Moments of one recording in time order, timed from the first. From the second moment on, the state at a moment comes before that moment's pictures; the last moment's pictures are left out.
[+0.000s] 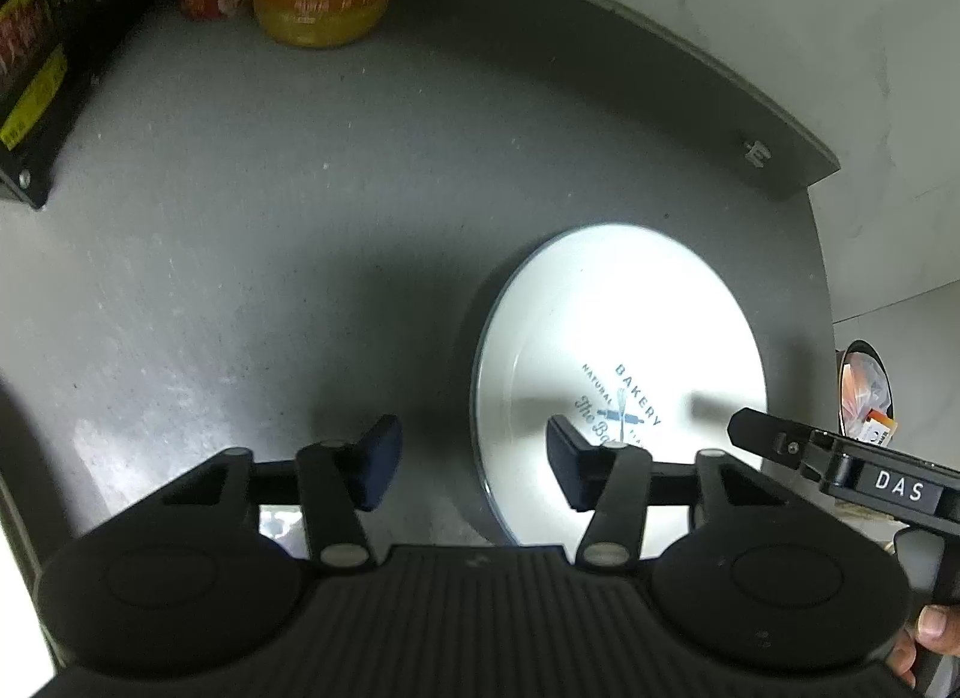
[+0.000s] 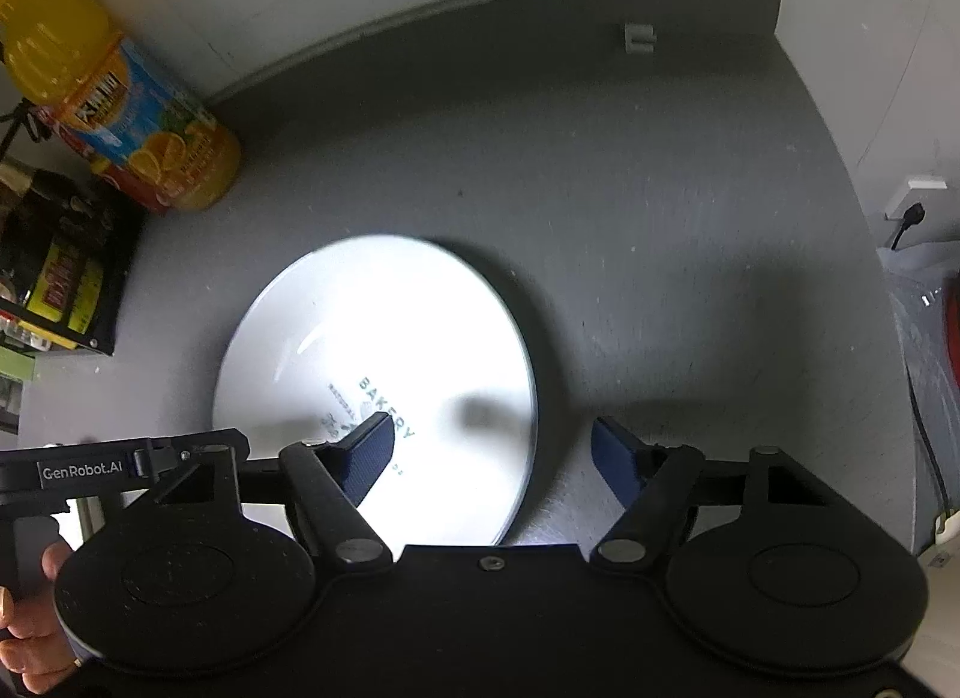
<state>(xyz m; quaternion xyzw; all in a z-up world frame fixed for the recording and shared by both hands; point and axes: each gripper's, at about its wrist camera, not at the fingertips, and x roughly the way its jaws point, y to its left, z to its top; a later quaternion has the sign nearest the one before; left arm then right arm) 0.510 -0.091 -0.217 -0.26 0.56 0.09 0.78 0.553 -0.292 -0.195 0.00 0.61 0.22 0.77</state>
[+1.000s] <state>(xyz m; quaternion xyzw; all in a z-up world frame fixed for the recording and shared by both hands) 0.503 -0.083 -0.238 -0.34 0.53 0.07 0.77 0.548 -0.297 -0.193 0.00 0.57 0.25 0.78</state>
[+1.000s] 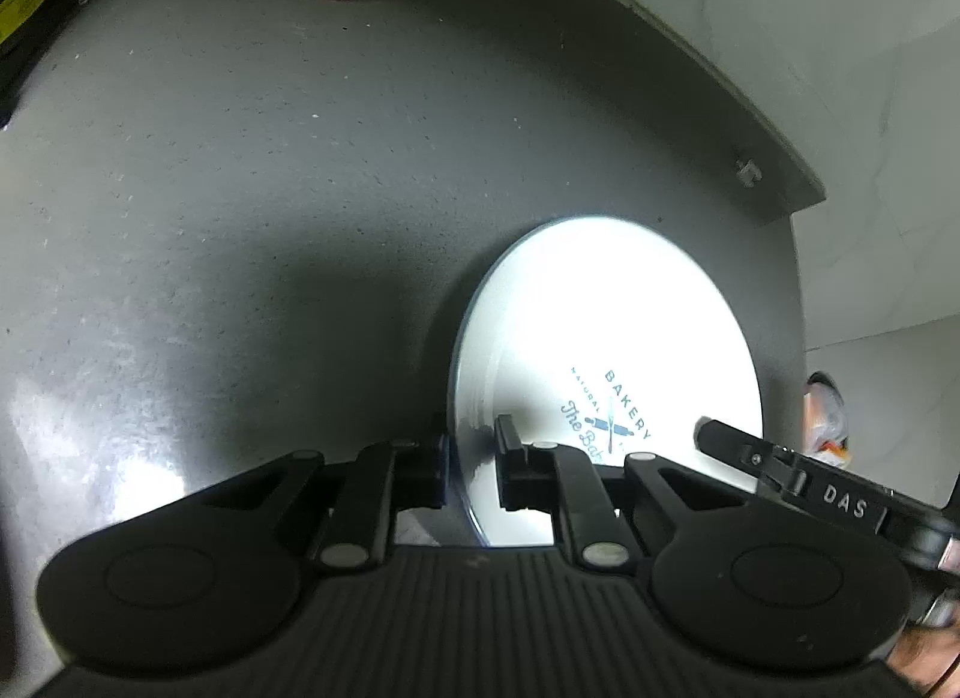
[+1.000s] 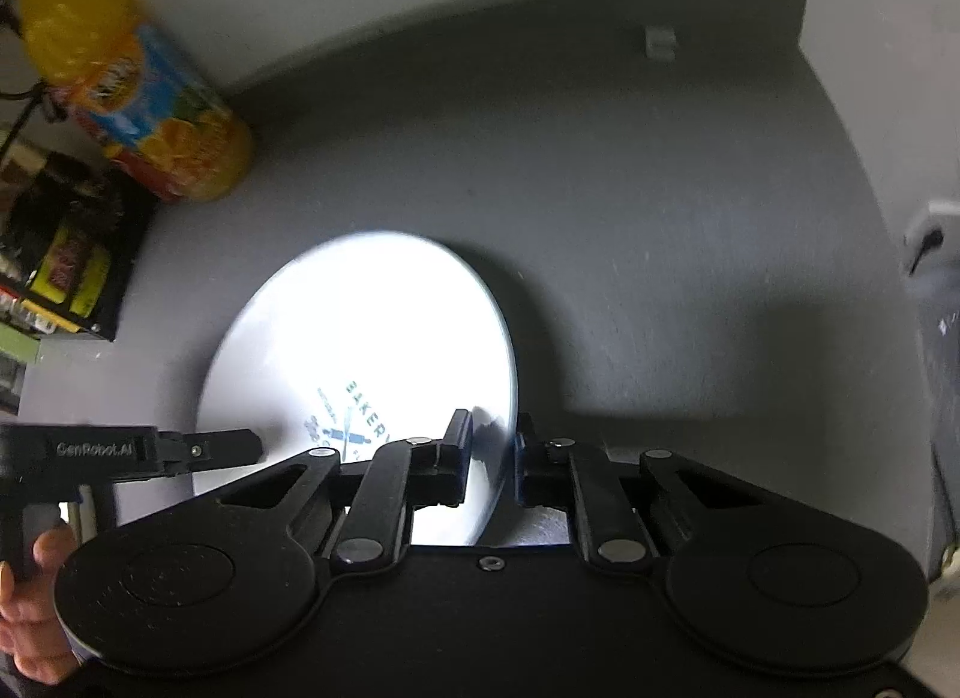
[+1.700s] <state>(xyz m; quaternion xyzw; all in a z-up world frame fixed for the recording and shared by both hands) 0.441 -0.035 -0.169 -0.35 0.46 0.07 0.81 0.499 -0.256 -0.118 0.00 0.52 0.29 0.81</state>
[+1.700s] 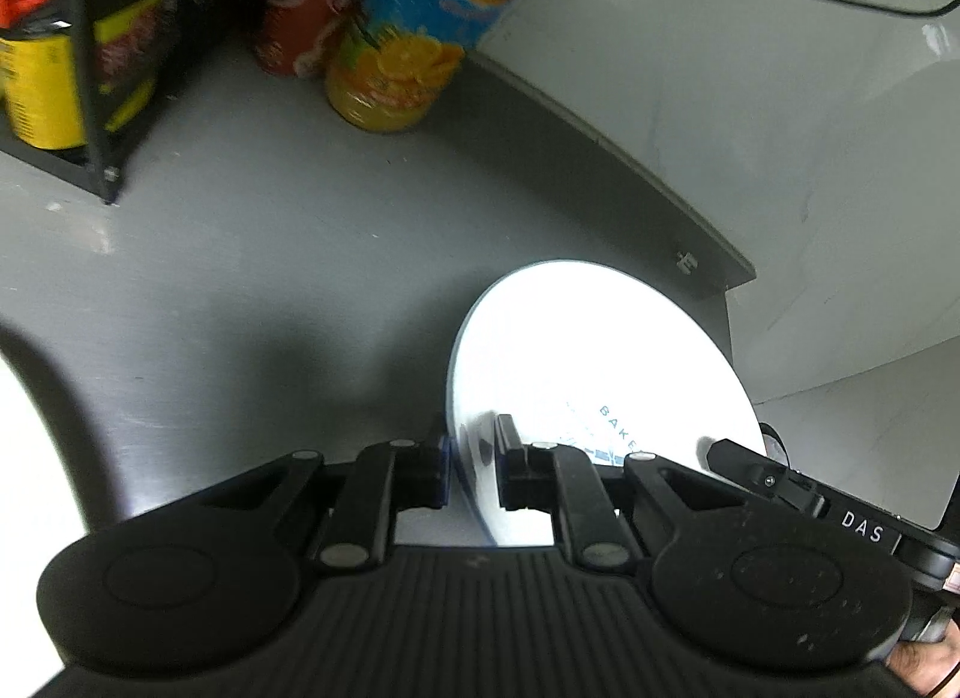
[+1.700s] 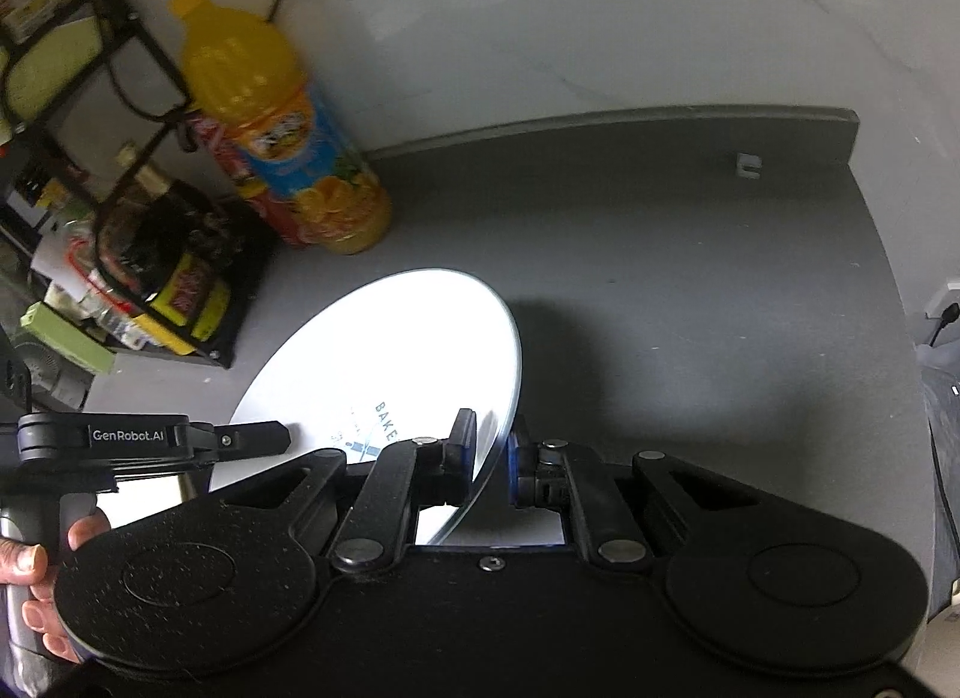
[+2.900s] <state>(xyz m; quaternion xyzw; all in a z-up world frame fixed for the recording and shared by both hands) 0.274 0.099 -0.160 -0.36 0.46 0.11 0.81 0.368 -0.109 -0.122 0.00 0.55 0.32 0.77</state>
